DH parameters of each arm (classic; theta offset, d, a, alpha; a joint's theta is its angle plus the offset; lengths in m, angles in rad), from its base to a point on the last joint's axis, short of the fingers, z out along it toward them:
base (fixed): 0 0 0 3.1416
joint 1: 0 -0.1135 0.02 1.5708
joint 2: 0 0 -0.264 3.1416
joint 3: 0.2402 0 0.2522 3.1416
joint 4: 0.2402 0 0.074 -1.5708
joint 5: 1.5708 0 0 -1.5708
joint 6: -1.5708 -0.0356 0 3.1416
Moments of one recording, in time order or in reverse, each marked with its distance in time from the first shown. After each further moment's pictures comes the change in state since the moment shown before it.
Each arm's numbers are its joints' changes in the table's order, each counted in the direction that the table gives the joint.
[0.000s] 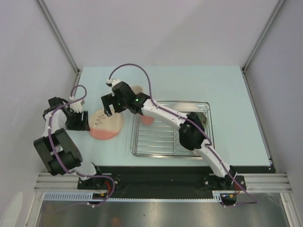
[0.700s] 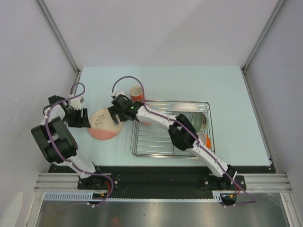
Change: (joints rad) left arm -0.019 0.195 0.088 -0.053 0.086 -0.013; right arm -0.014 0.224 0.087 0.113 0.206 -0.006
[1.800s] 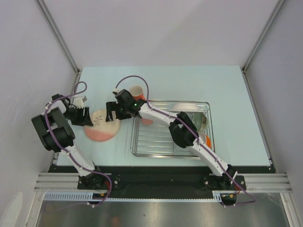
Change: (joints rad) left arm 0.022 0.198 0.105 0.002 0.067 -0.043; right arm 0.050 0.033 0.000 -0.158 -0.391 -0.249
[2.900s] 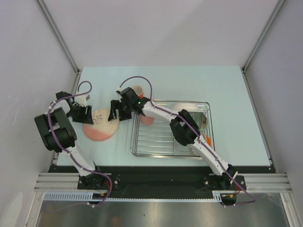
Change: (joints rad) left arm 0.060 -0.018 -0.026 -0.098 -0.076 0.005; right arm 0.050 0.006 -0.049 -0.077 -0.192 -0.086
